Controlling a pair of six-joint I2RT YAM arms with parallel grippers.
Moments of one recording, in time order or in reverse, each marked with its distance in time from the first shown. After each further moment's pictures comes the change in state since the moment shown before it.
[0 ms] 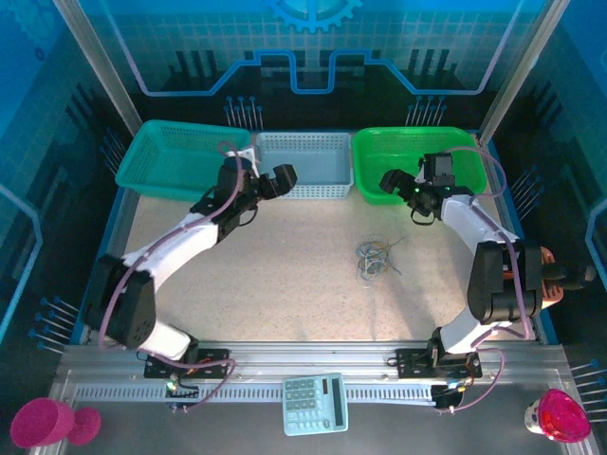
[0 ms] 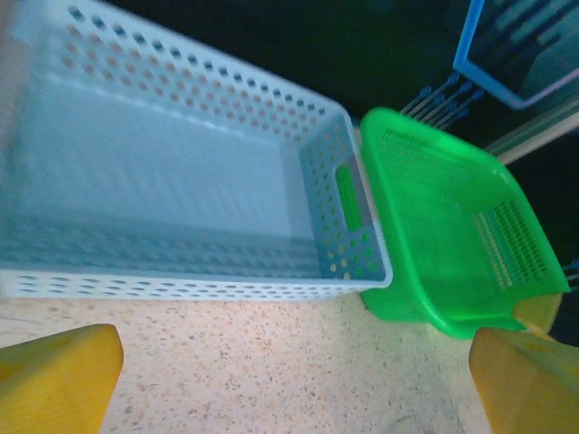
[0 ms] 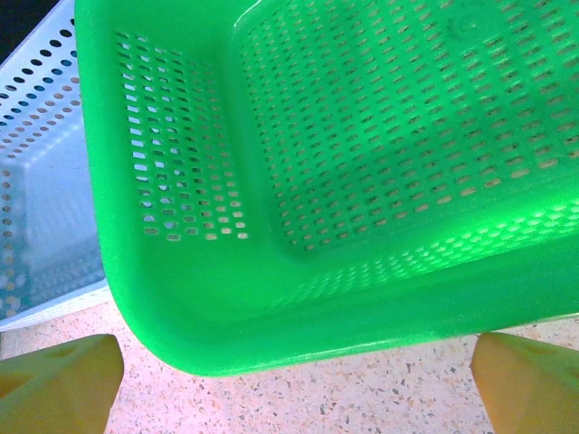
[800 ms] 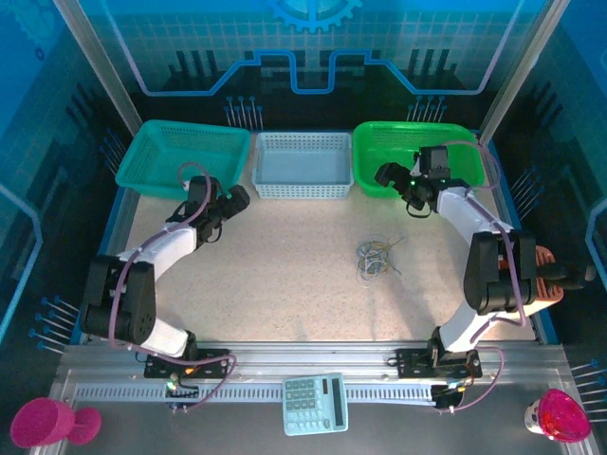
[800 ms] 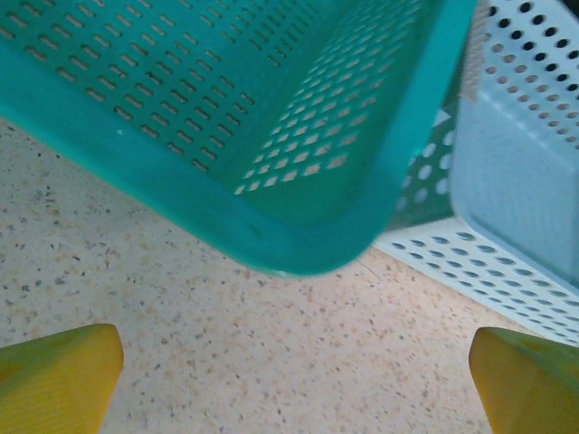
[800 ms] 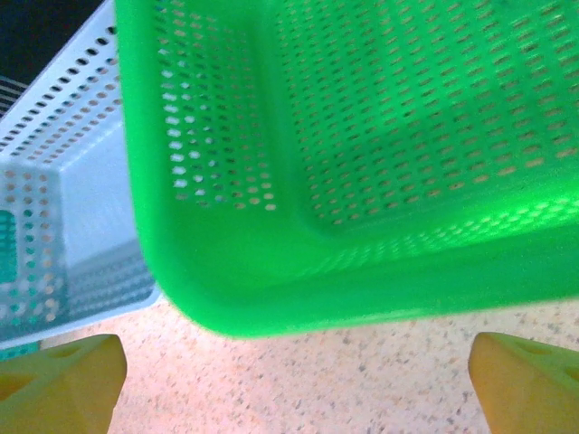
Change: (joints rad) left arm 0.273 0.056 -0.183 -0.063 -0.058 -0.033; right arm 0.025 0.042 0.063 0.000 -0.045 0.036
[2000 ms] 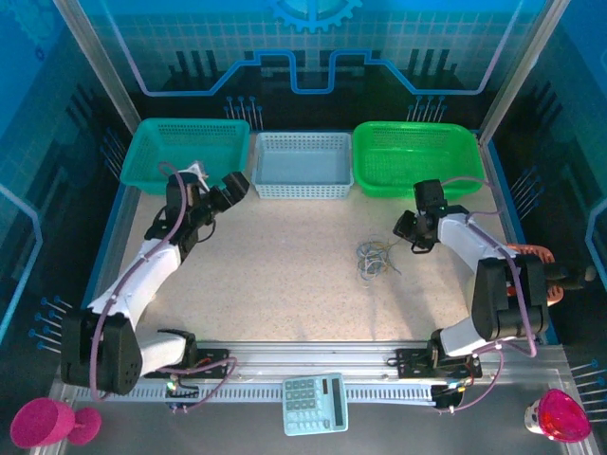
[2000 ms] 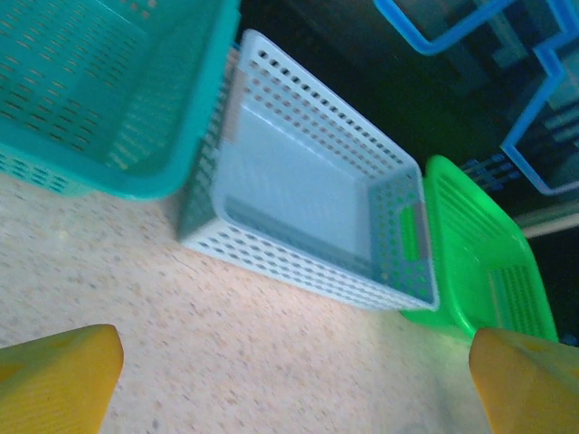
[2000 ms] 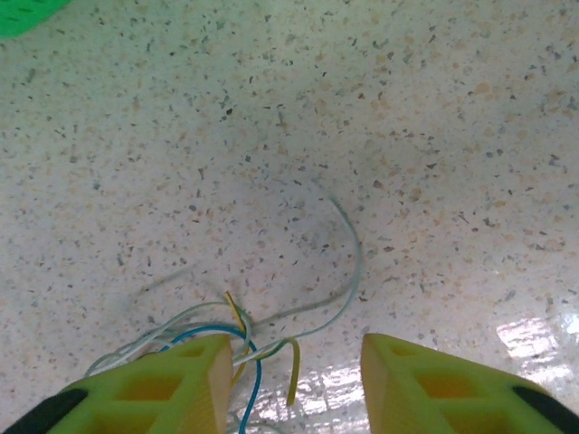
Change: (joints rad) left arm -0.031 -0.324 -0.034 -0.017 0.222 -0.072; right arm 0.028 -0.134 -0.246 -0.234 0.245 -0.004
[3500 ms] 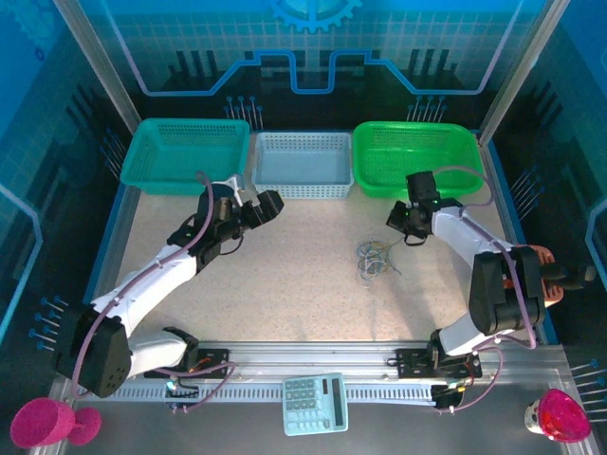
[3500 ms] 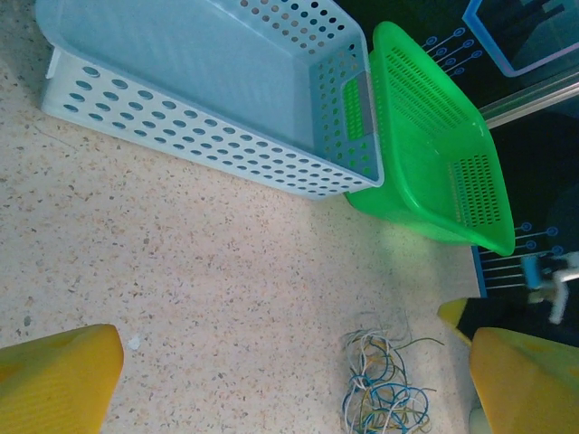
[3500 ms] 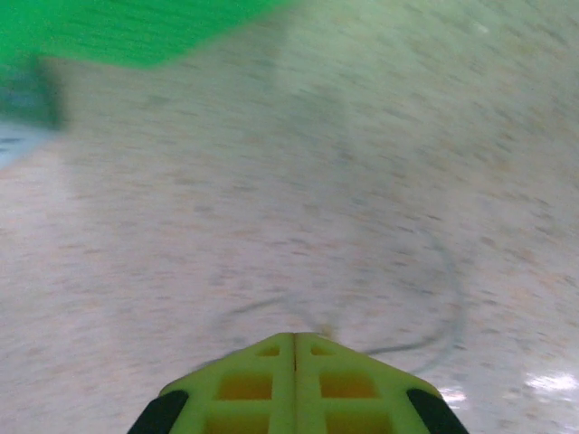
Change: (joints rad) left arm -0.236 0.023 -0.013 -0.021 -0.031 -0.066; right arm 0.074 0.018 0.098 0.043 -0.035 -0.026
